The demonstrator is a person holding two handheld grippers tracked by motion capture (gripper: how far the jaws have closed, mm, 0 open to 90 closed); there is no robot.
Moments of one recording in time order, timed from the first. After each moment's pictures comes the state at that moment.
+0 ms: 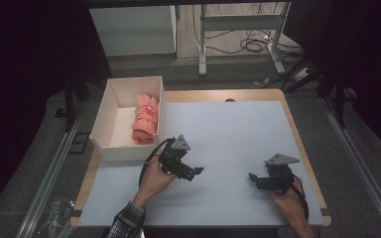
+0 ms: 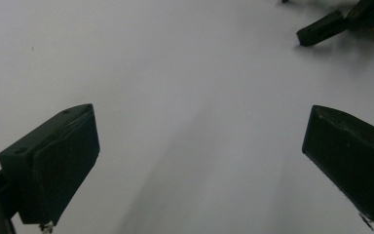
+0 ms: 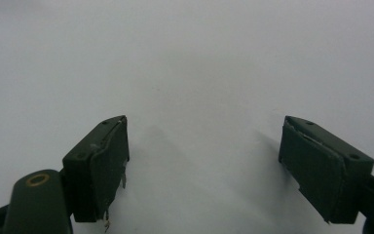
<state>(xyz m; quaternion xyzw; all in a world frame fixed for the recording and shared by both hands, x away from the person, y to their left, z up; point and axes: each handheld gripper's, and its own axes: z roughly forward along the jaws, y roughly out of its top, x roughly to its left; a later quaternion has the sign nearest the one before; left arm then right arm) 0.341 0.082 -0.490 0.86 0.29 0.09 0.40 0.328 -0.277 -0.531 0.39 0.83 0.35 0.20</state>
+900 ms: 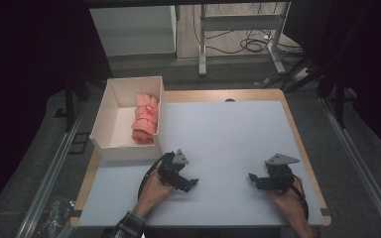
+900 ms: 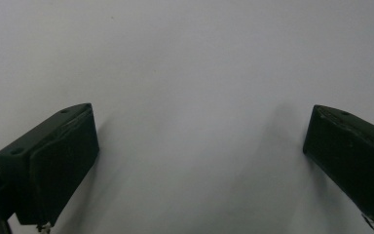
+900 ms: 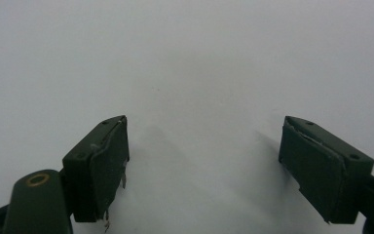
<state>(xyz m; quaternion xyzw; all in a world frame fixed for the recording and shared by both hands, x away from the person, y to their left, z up) 0.334 0.086 -0.547 0.88 0.30 0.10 0.36 0.328 -0.277 -0.532 0.39 0.83 0.35 0.20</state>
